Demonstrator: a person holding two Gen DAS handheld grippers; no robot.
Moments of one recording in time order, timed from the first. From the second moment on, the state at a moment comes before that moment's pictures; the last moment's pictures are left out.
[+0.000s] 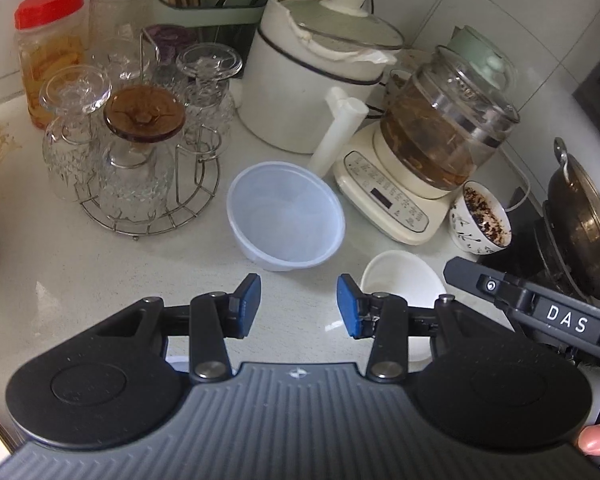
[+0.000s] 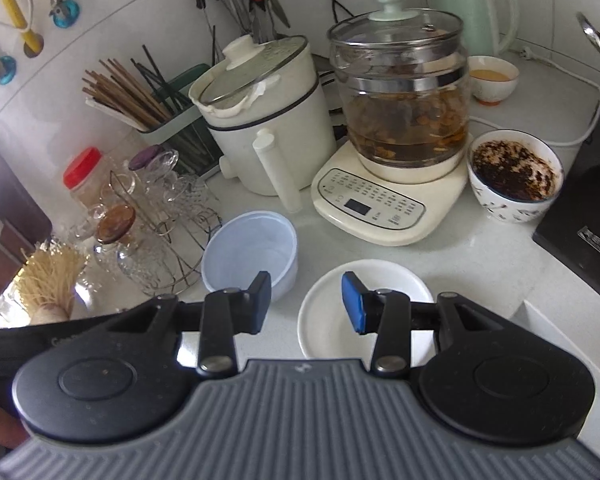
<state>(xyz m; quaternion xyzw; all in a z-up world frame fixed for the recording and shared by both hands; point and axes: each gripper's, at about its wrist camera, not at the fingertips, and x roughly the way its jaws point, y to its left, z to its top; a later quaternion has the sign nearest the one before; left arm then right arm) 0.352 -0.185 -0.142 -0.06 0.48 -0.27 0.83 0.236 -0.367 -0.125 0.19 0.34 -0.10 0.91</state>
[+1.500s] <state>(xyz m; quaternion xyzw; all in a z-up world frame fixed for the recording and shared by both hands) 0.470 -0.209 -0.225 -0.09 0.56 -0.22 0.79 0.388 -0.382 -0.207 0.18 0.47 -0.09 0.86</state>
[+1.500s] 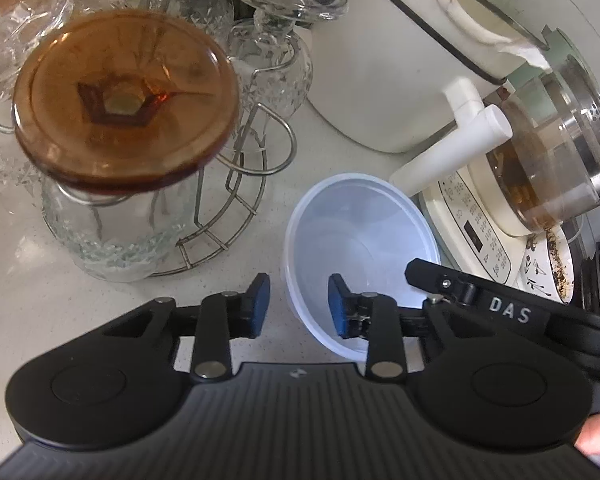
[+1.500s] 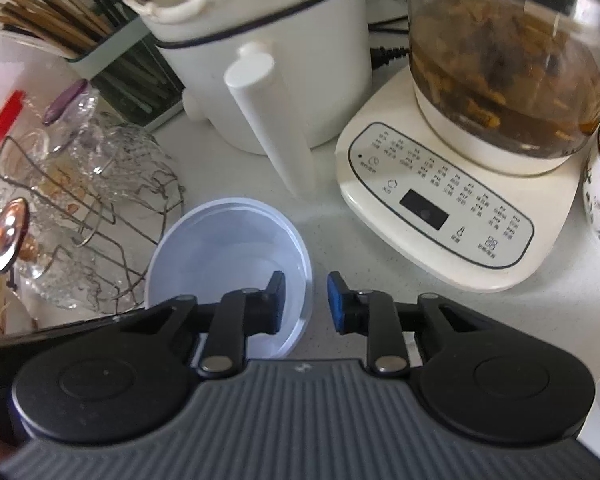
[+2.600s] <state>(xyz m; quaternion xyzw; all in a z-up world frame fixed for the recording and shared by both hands) 0.385 -0.153 -0.128 -0.11 0.47 -0.23 0.85 0.322 -0.351 -0.128 0.17 0.40 -0.03 0.90</state>
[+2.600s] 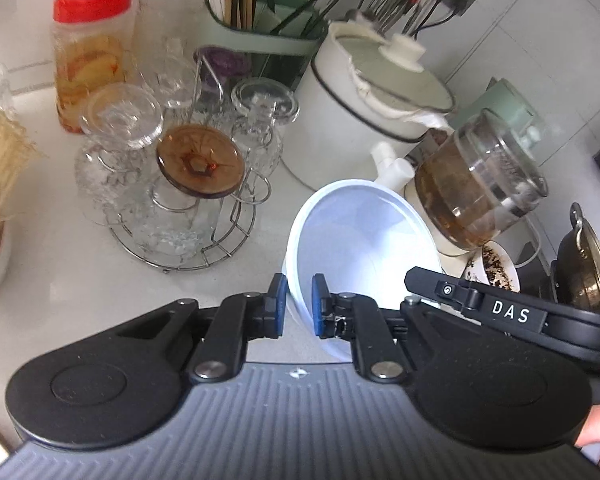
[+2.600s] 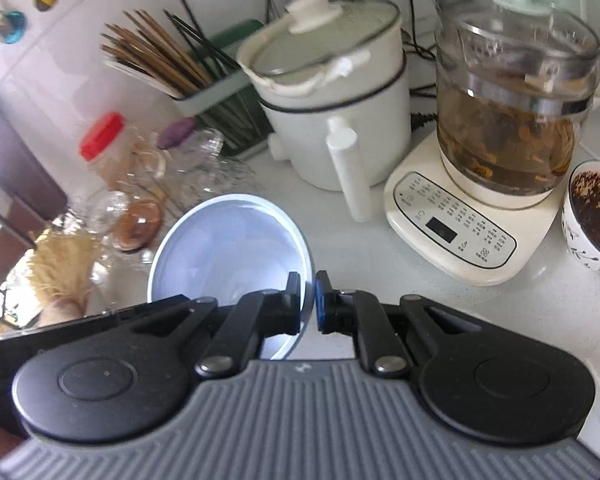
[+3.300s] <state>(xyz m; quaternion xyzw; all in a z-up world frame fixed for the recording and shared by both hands) 0.306 -0.084 -0.106 -0.13 0.46 -0.17 0.86 0.271 -0.288 -0.118 0.15 0.41 0.03 0.90</state>
